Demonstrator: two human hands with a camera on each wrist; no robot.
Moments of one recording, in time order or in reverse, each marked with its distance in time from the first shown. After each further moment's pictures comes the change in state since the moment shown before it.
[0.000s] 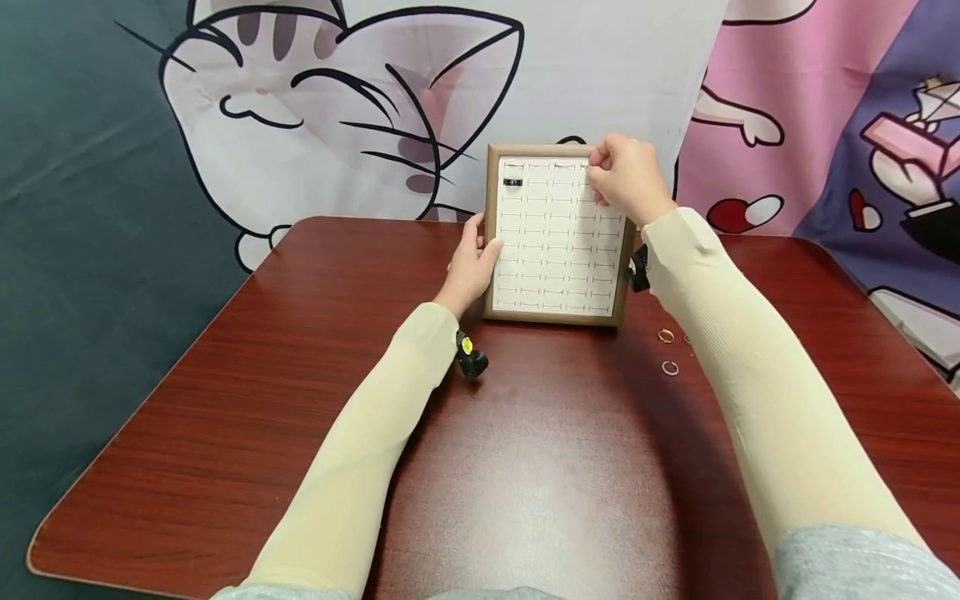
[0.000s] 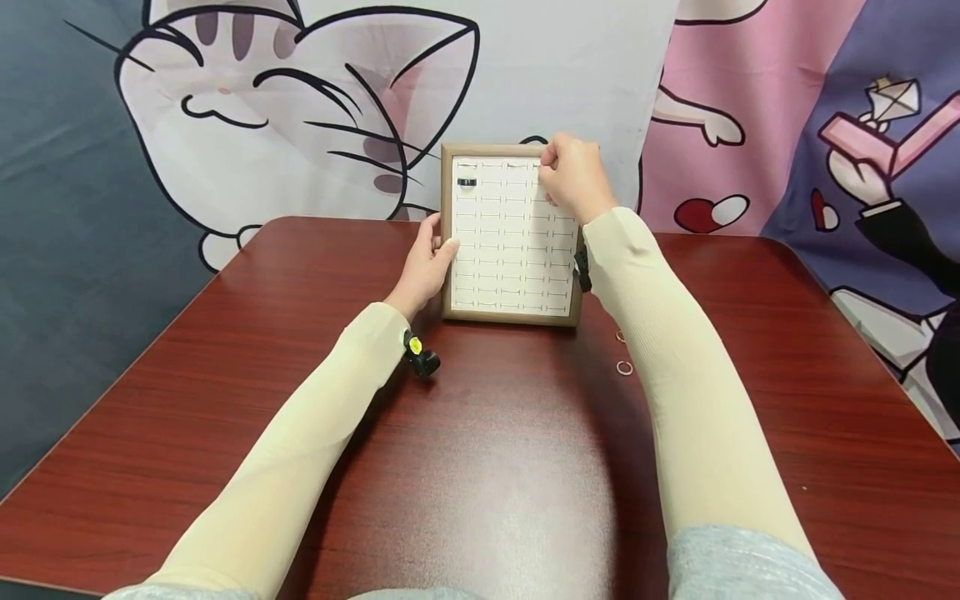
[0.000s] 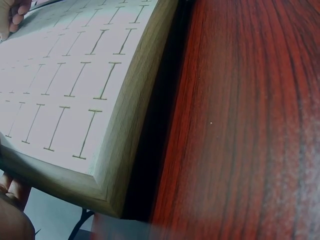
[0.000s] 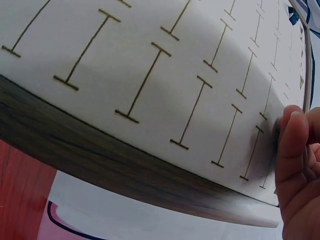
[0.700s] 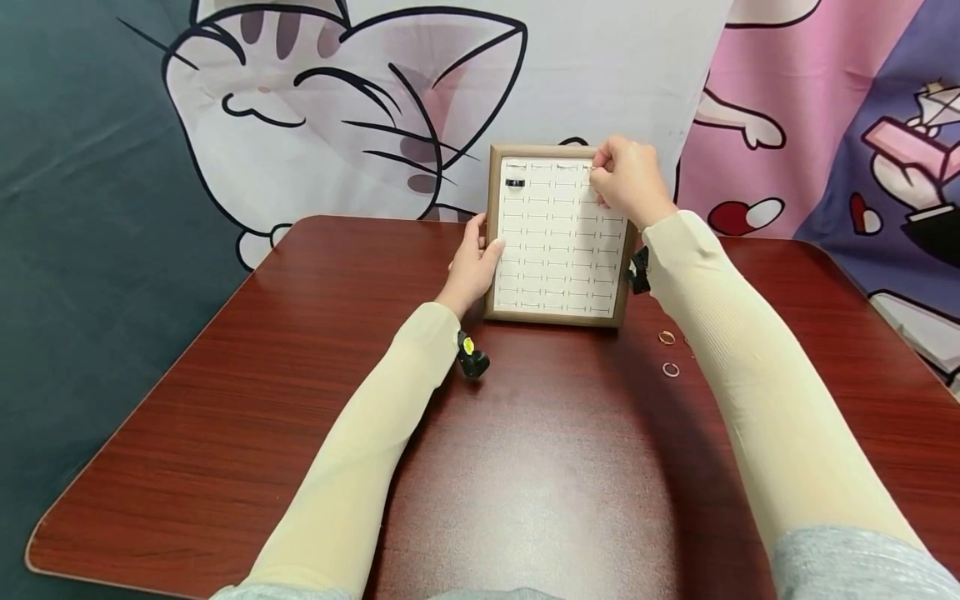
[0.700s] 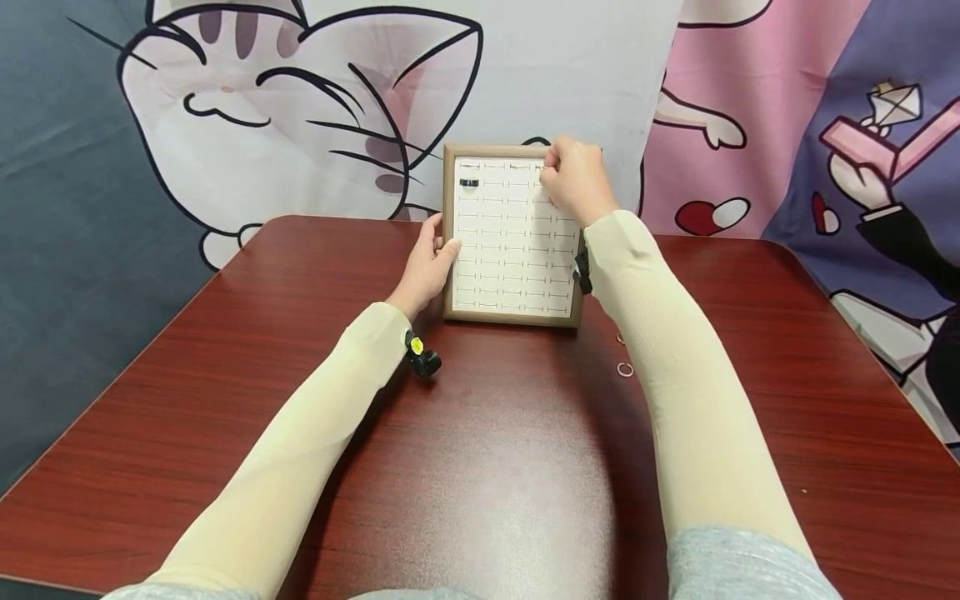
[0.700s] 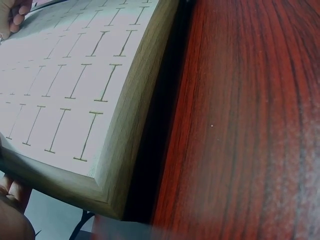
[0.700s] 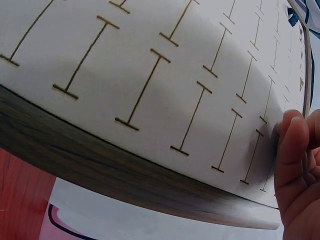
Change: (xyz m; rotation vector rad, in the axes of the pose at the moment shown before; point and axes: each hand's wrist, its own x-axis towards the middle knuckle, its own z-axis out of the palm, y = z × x) left_hand 0.000 0.001 -0.001 0.045 0.014 0.009; right_hand 0.000 0.000 0.001 -0.048 0.035 -0.019
